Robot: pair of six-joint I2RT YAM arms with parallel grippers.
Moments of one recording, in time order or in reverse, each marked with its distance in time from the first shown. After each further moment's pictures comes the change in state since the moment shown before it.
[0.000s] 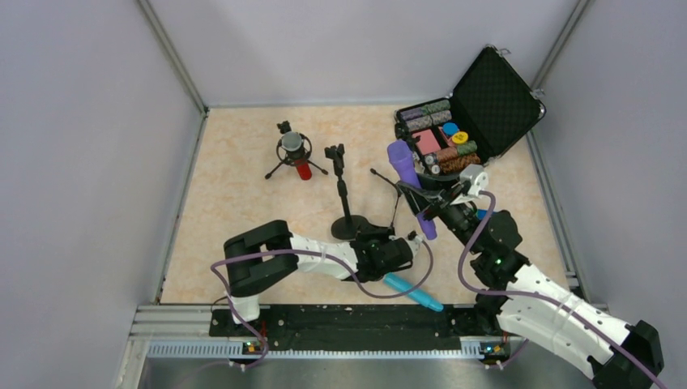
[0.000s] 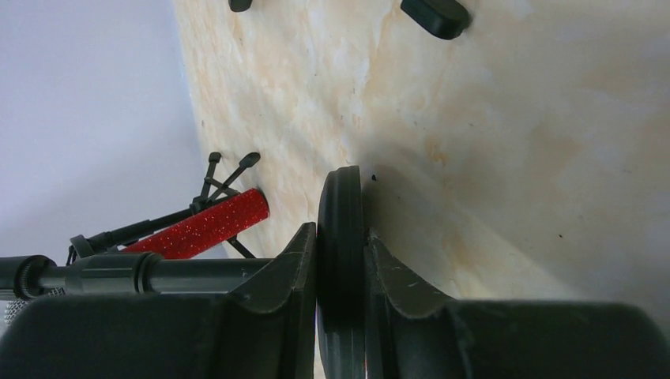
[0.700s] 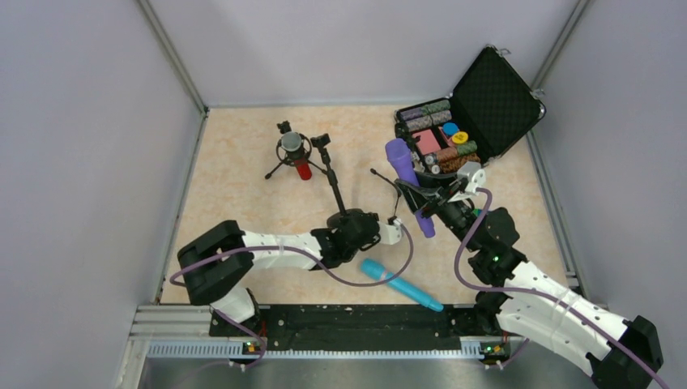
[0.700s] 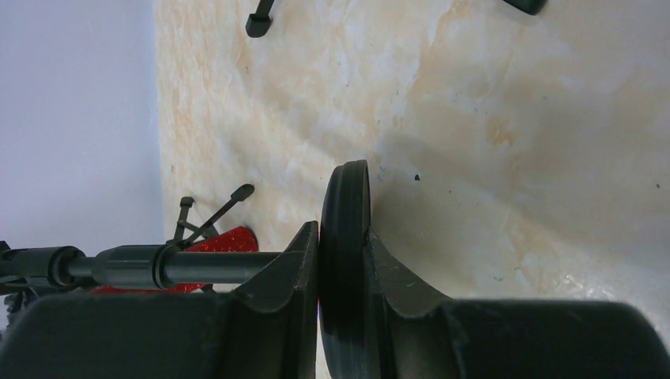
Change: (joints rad) left arm 0.184 -0.289 -0.224 0.201 0.365 0.165; right arm 0.000 0.032 0.013 0.017 0.002 -0.001
